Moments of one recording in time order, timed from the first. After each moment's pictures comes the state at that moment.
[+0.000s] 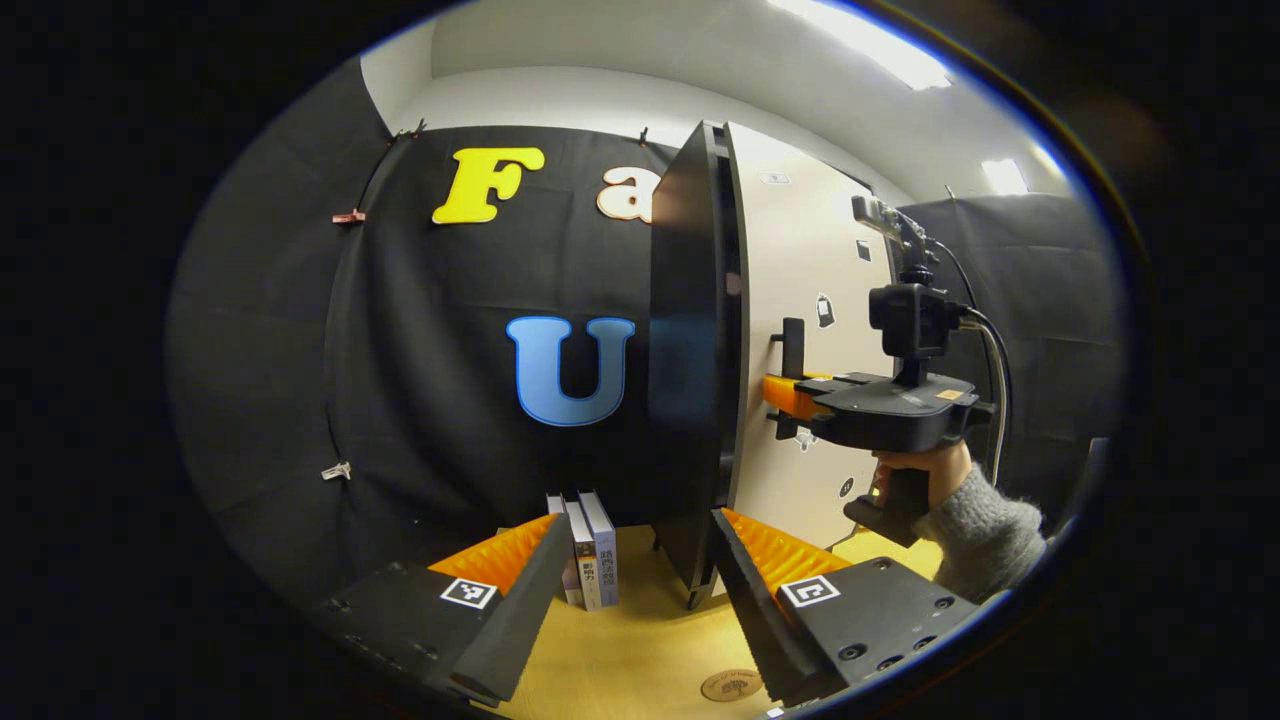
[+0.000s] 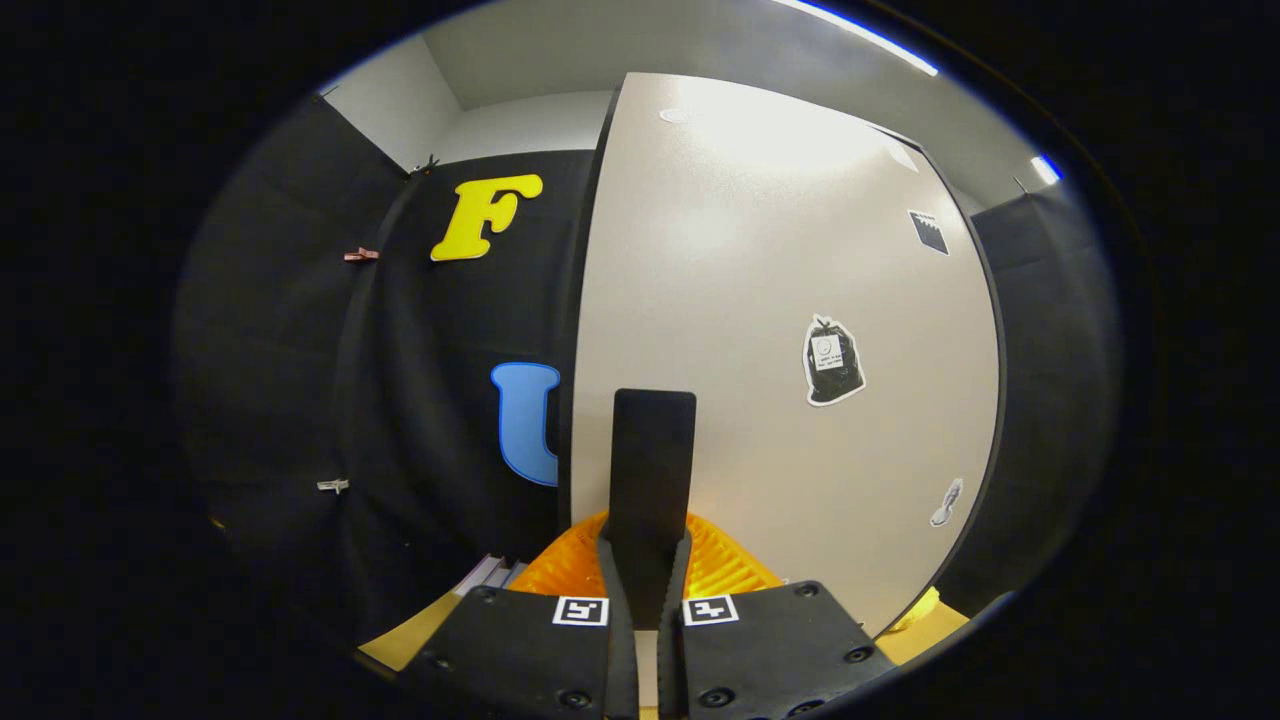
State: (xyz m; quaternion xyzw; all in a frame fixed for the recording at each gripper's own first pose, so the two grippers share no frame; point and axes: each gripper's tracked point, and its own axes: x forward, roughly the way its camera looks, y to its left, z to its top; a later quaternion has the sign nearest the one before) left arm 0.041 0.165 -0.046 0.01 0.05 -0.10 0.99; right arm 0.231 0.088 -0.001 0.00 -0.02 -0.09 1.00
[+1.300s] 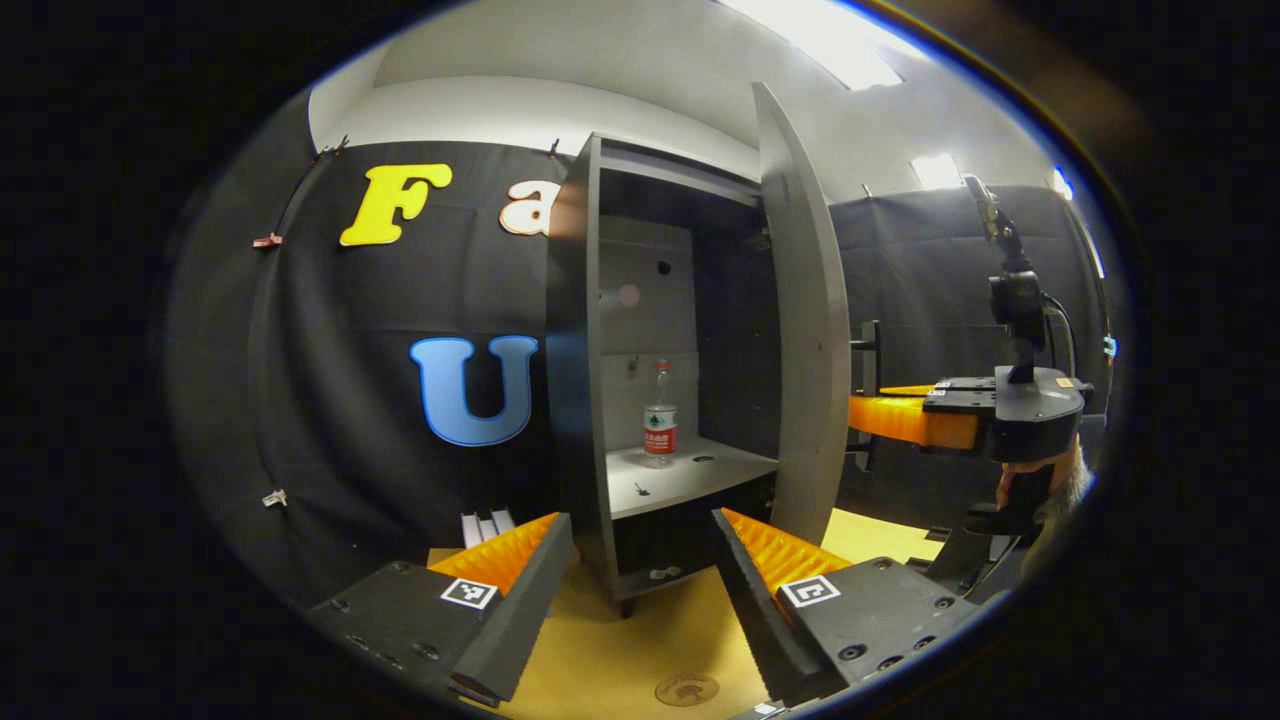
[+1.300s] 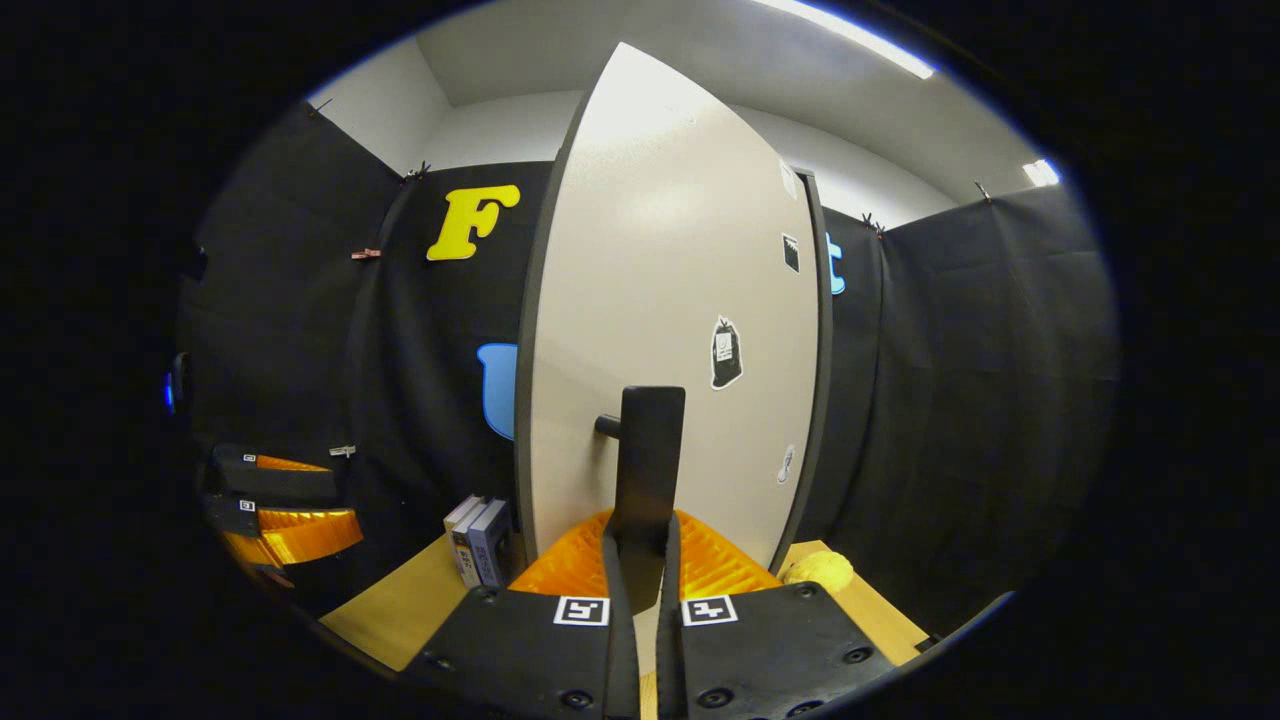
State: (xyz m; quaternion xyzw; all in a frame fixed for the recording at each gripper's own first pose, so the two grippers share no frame) left arm 0.023 0.075 -0.035 0.03 0.03 -0.22 0.97; right arm 0.071 0.019 0.003 0.00 0.01 -0.12 0.99
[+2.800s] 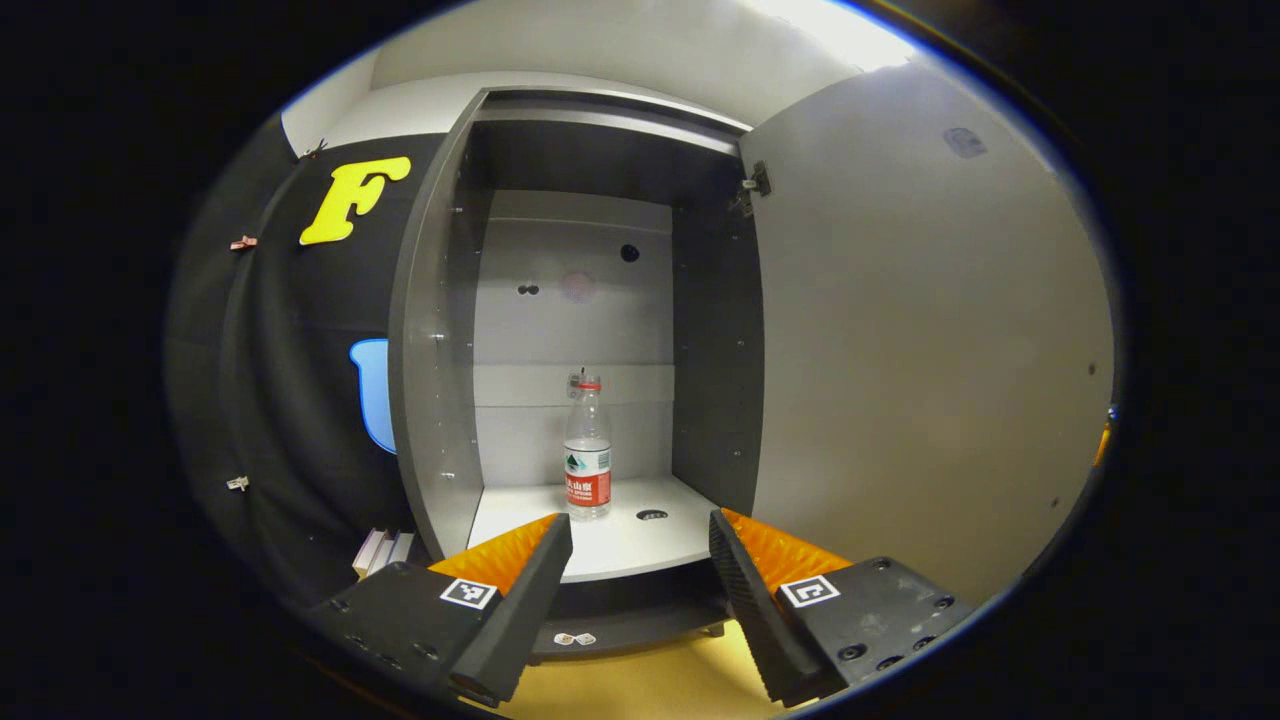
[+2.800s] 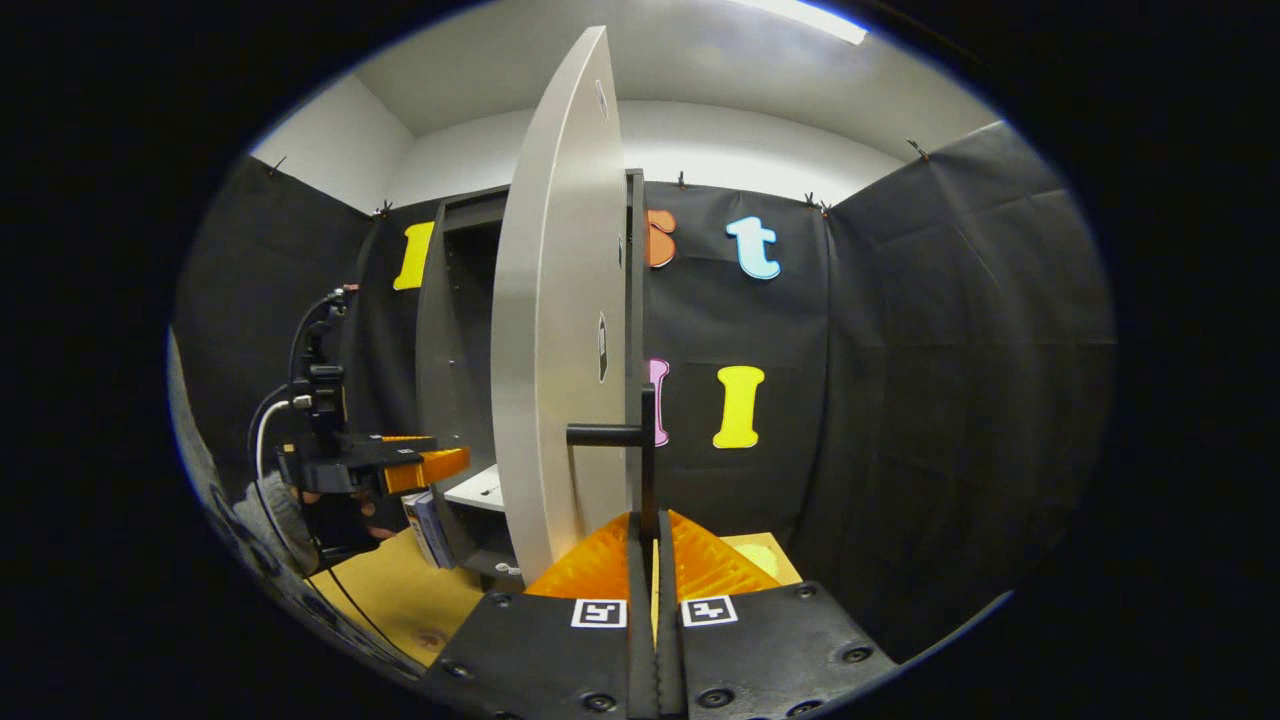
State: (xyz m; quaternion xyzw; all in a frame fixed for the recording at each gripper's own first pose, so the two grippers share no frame) left arm 0.163 -0.130 -0.024 0.02 0.02 -0.14 0.99; right arm -0.020 -0.177 -0.003 0.04 -0.02 -0.08 1.00
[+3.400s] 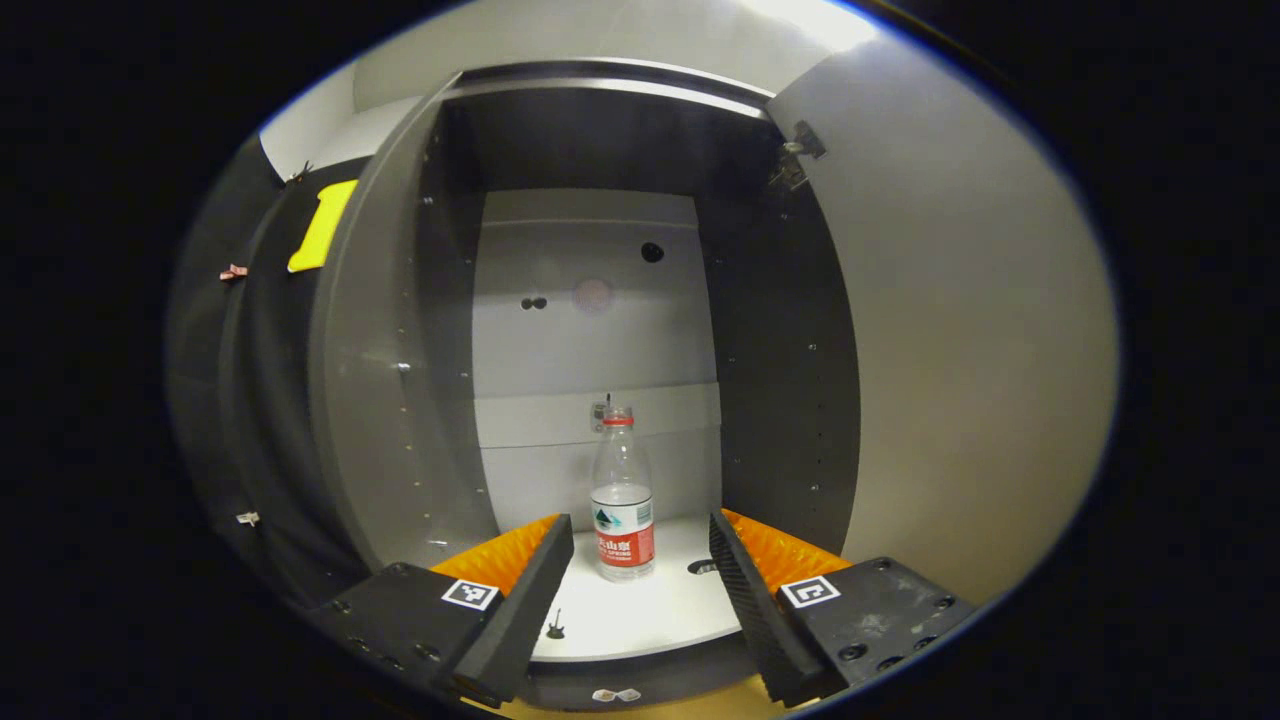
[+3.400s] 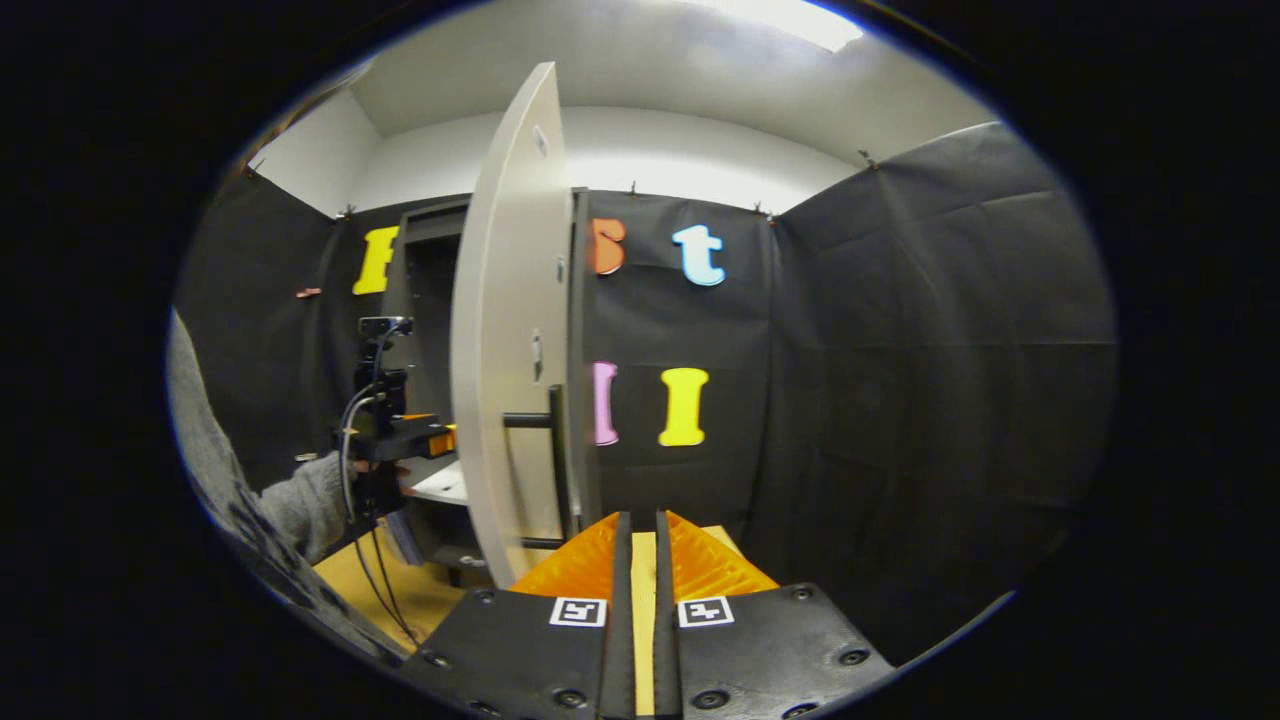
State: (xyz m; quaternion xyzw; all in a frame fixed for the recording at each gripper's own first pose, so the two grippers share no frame) left arm 0.286 -0.136 -0.020 0.05 -0.01 -0.11 0.99; right arm -0.093 -0.242 -0.009 0.03 -0.01 -0.22 0.98
